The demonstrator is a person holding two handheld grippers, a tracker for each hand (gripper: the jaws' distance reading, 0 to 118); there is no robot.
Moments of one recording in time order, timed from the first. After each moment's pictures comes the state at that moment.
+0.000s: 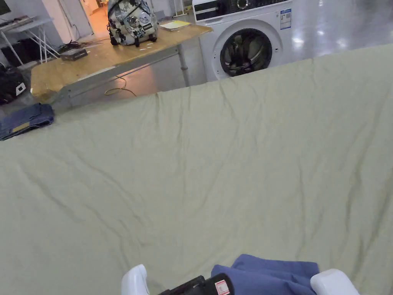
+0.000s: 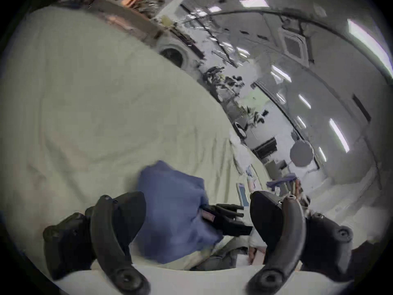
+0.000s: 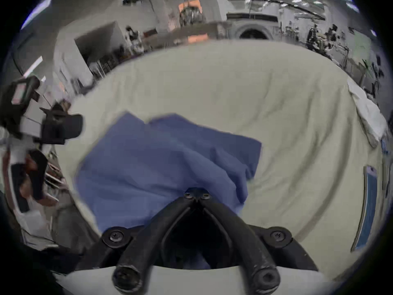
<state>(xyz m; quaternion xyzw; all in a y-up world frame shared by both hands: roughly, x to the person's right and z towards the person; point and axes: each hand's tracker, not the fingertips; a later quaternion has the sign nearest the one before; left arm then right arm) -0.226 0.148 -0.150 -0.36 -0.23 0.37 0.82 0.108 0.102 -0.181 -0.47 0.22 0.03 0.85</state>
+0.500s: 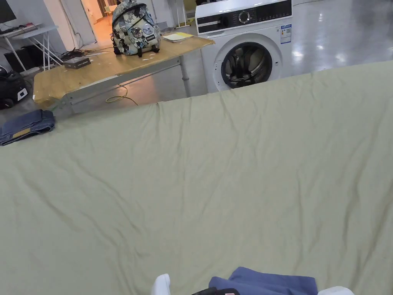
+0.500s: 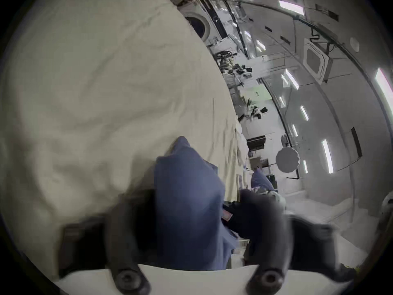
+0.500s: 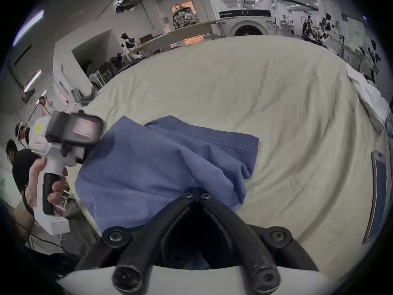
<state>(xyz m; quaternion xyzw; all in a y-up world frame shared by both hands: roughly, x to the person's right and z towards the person) -0.208 0.080 -0.207 -0.44 -0.27 0.44 0.74 0.125 0.105 -0.172 -0.45 0.22 -0.04 0.86</state>
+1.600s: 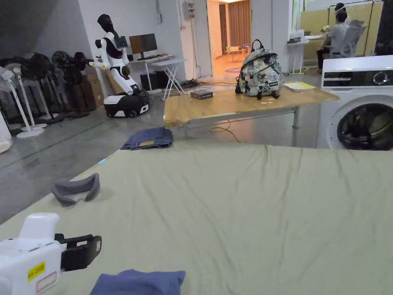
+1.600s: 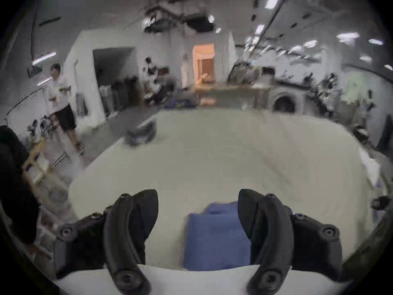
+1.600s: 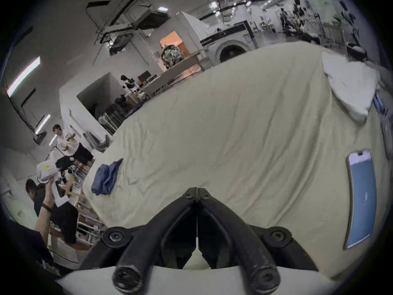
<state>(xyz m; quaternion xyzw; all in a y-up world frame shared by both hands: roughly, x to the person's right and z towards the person) -0.464 0.286 -0.089 -0.24 0.17 0.04 0.96 0.211 0.166 -0.178 -0.37 0.22 -0.18 0.88</state>
